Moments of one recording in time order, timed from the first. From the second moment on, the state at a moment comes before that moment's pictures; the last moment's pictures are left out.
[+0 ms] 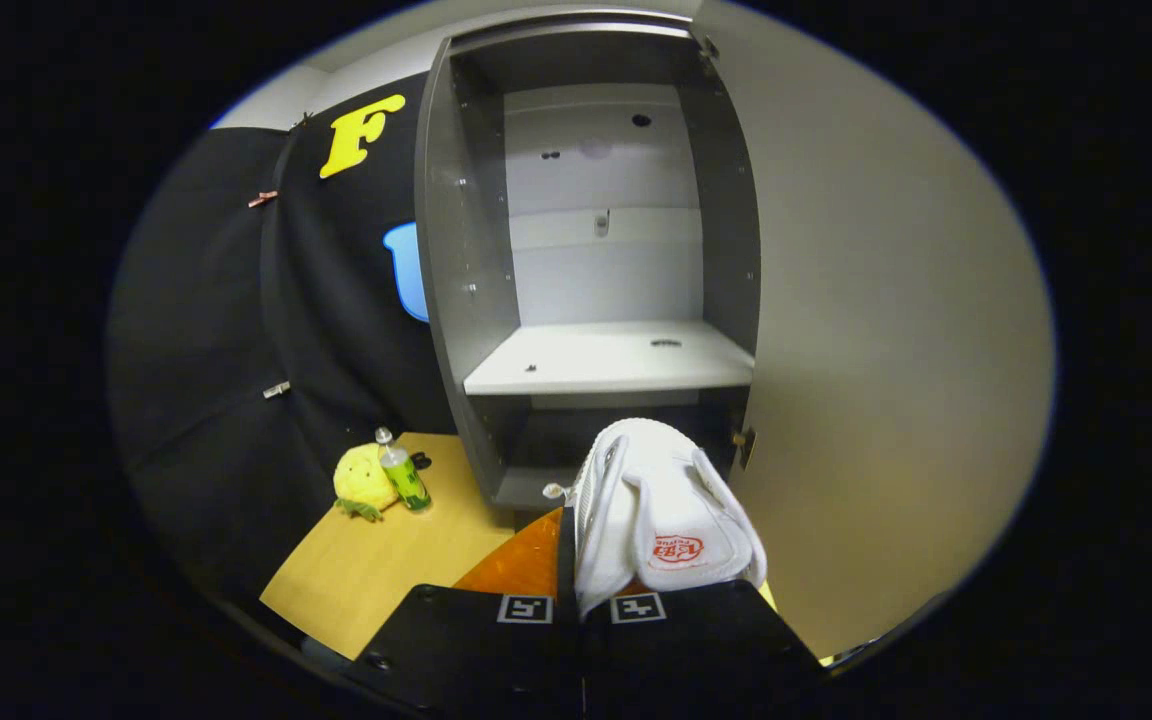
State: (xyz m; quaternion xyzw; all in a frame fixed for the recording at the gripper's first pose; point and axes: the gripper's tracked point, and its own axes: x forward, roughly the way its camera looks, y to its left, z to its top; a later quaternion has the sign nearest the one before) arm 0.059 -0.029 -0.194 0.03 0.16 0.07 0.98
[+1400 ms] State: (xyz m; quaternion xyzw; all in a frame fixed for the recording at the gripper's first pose) arm 0.419 0.006 -0.197 0.00 0.19 0.07 0.98
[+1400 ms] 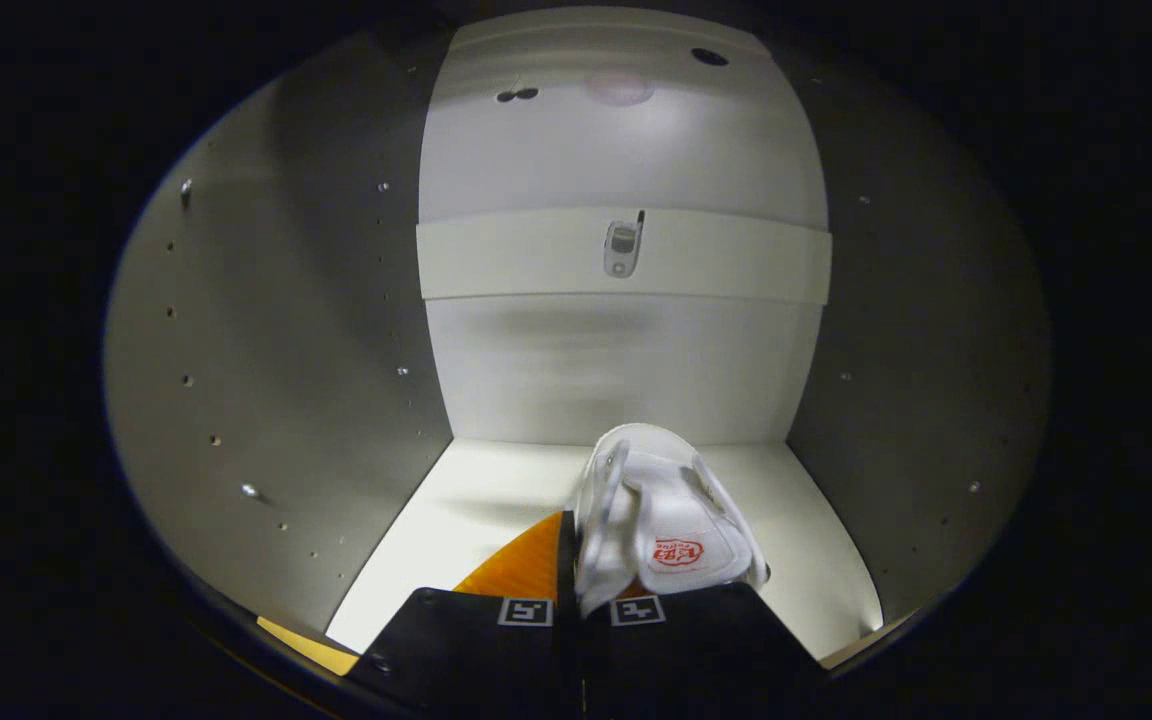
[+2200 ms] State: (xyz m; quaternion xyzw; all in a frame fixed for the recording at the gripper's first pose) arm 0.431 0.013 -0.217 0.01 0.24 0.06 0.97
